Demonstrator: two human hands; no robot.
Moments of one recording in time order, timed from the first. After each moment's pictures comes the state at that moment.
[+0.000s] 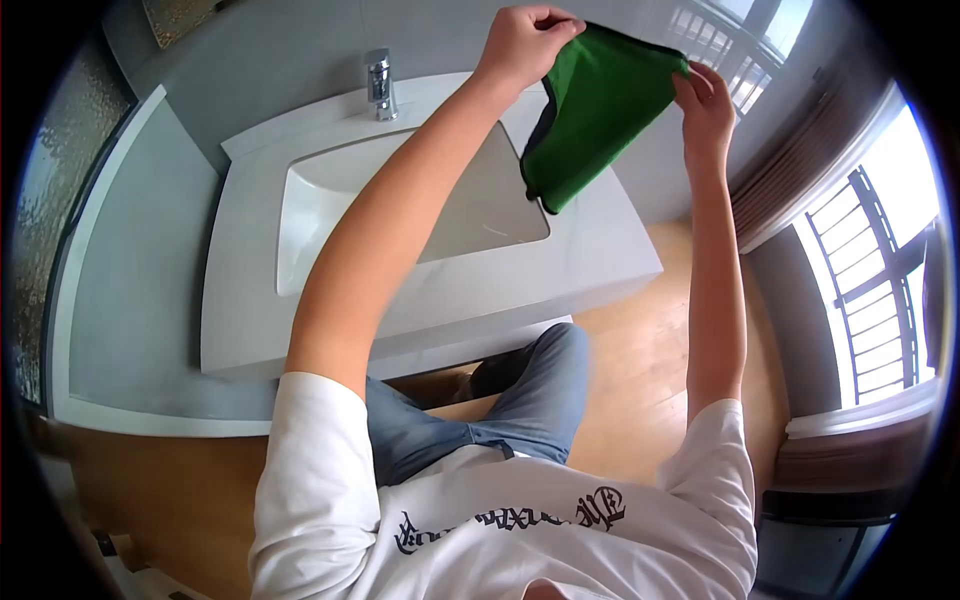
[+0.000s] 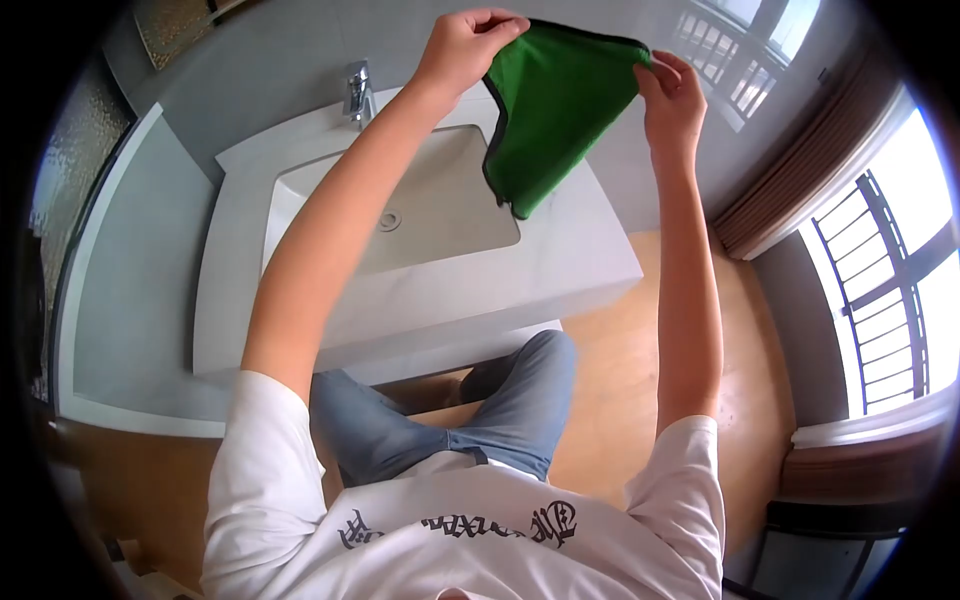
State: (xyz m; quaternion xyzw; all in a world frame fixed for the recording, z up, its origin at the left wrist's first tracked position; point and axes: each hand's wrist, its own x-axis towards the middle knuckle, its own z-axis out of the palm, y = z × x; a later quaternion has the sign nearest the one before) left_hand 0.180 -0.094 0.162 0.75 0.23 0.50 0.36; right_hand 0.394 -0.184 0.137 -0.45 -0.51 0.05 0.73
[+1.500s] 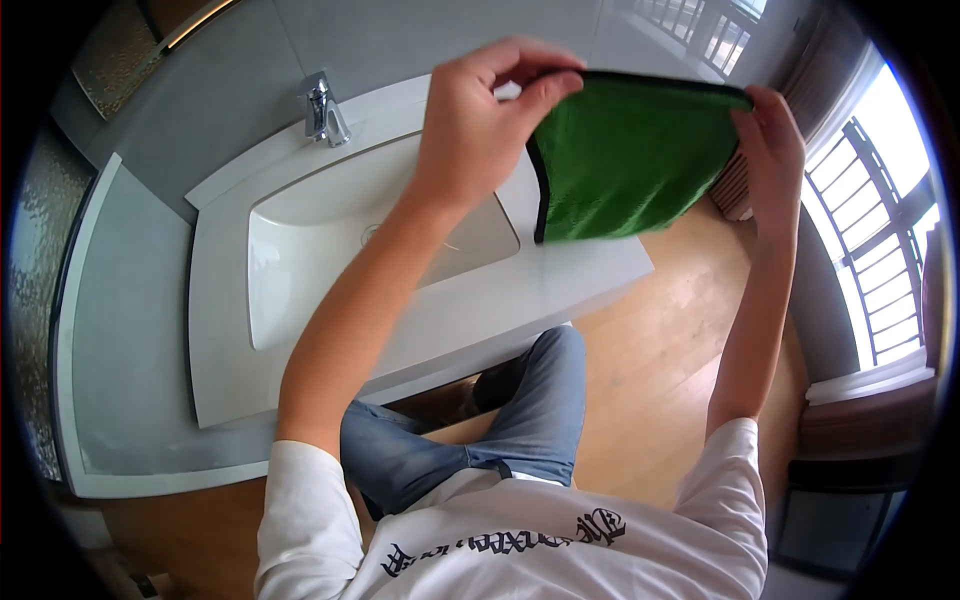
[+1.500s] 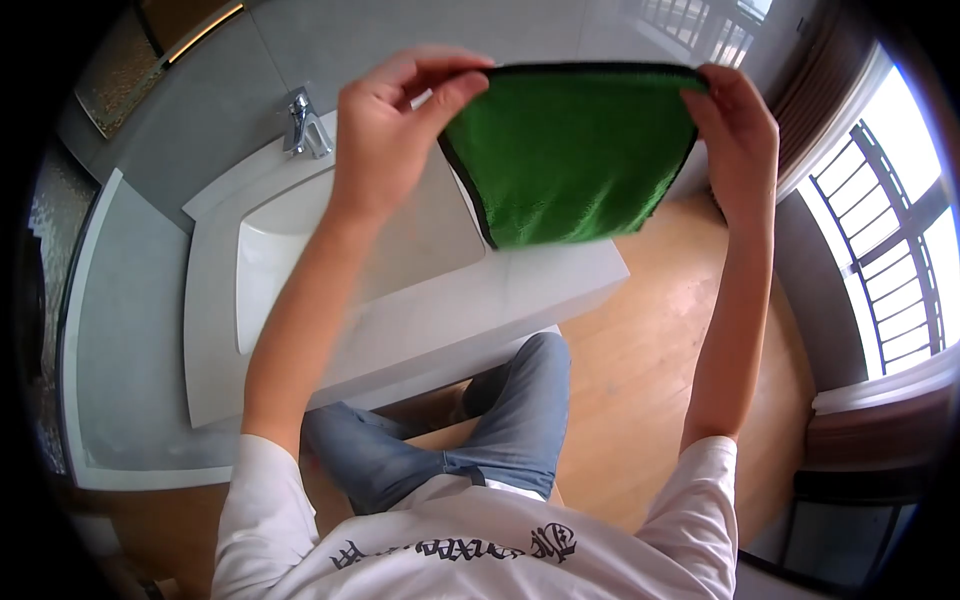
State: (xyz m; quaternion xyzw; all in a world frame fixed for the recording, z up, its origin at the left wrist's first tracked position) left_hand 0.184 -0.164 0.139 0.76 0.08 0.55 0.34; right_hand 0.443 -0.281 0.149 -0.52 -0.59 0.00 0.62
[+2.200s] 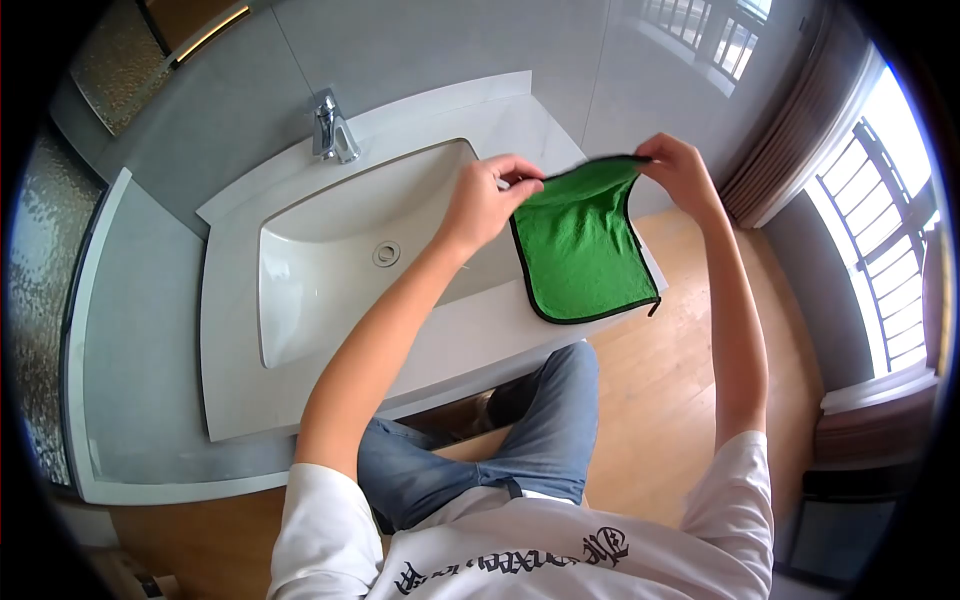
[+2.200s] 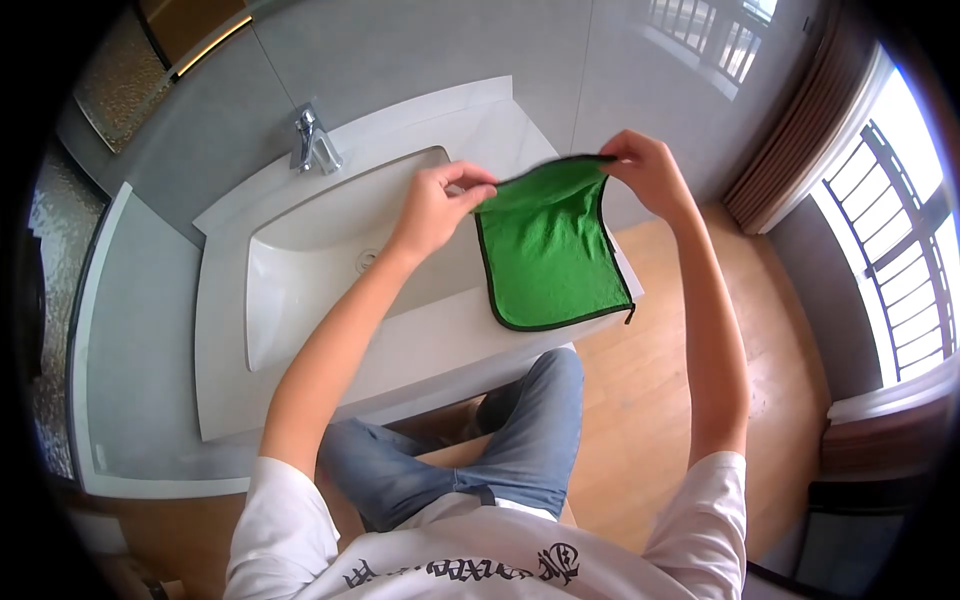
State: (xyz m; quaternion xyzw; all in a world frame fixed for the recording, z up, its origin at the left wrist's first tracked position) left_hand 0.193 -0.115 0.031 0.79 0.23 0.40 0.40; right_hand 0.478 -0.195 0.045 -0.60 -0.64 0.15 0.45
